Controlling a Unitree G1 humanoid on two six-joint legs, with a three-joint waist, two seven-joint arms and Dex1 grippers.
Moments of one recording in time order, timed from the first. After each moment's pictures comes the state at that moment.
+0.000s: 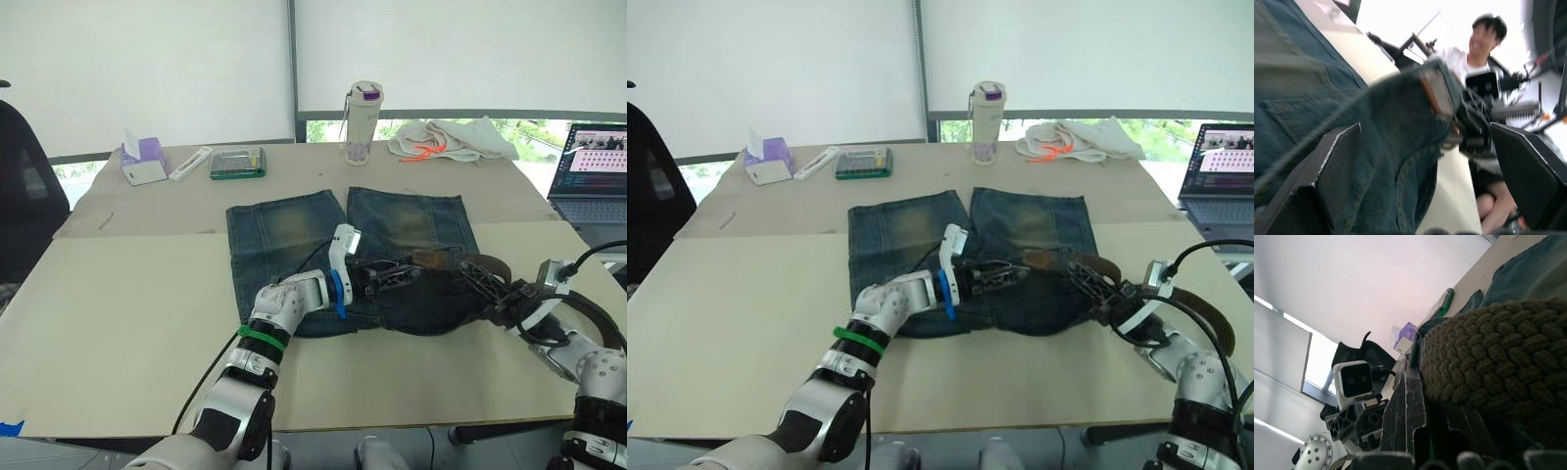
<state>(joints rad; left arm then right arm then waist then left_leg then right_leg) -0.78 -0.11 -0.03 0.56 -0.56 0.64 -0.79 -0.26 -0.52 -0.60 0.23 0.99 0.99 0.89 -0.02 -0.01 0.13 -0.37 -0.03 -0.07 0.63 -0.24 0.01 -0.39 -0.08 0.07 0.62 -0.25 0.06</state>
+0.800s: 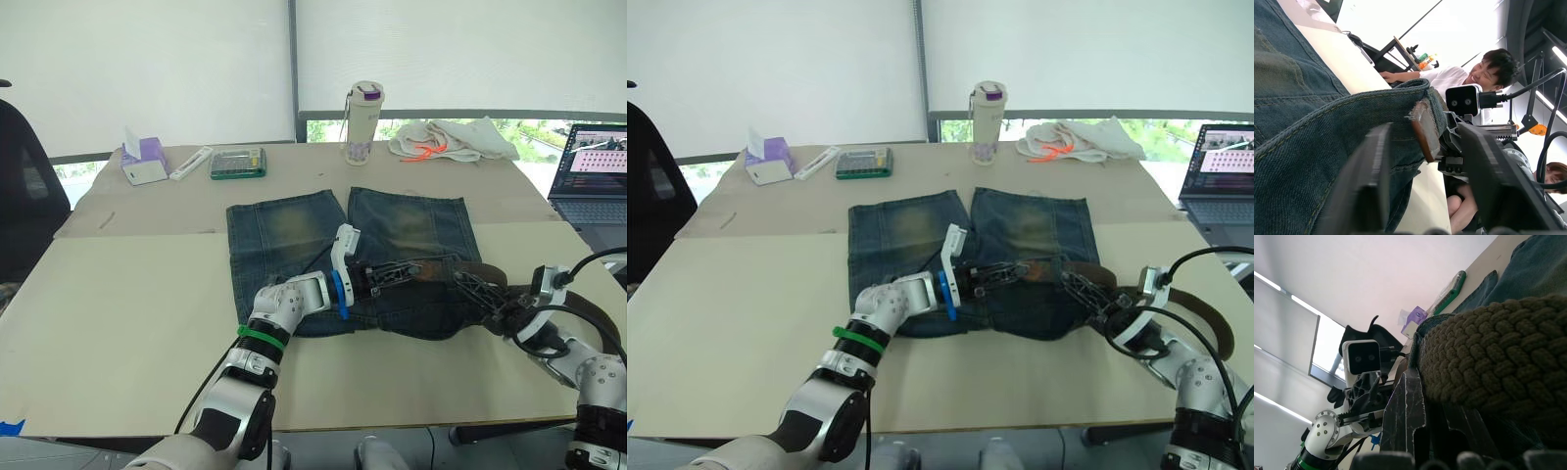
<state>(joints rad) -0.78 -0.11 -0.05 0.55 -0.63 0.70 -0.82 -0.22 -0.54 -0.55 0.18 0.99 0.99 0.95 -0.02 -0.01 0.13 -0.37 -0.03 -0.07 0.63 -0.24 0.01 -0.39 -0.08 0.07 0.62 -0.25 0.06</state>
